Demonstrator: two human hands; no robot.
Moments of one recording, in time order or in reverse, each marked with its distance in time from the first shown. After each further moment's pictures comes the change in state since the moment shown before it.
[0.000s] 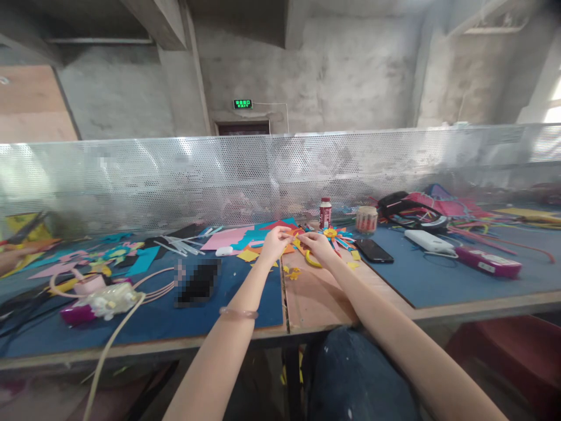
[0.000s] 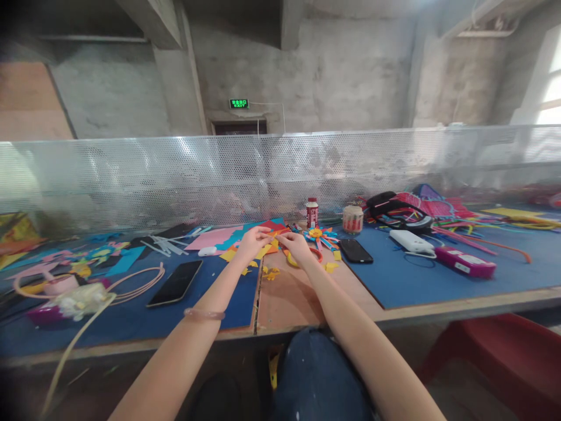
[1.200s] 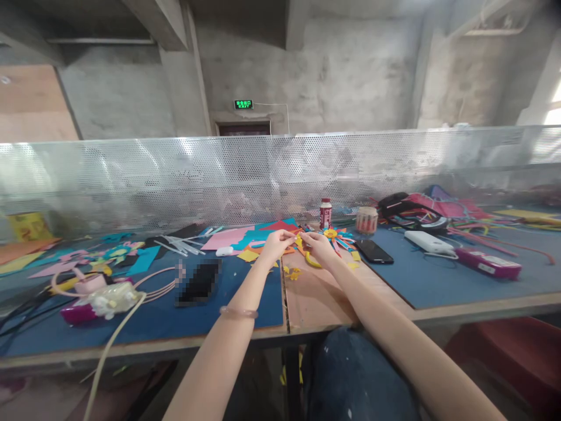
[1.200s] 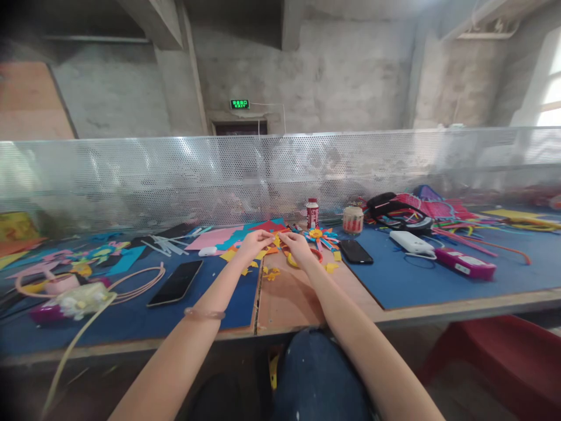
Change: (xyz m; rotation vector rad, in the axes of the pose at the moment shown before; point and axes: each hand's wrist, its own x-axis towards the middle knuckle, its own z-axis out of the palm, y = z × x) left_hand -0.003 -0.001 0.001 -0.103 -0.117 -0.026; right_hand -0.001 -0.001 0.000 0.082 -0.042 0.010
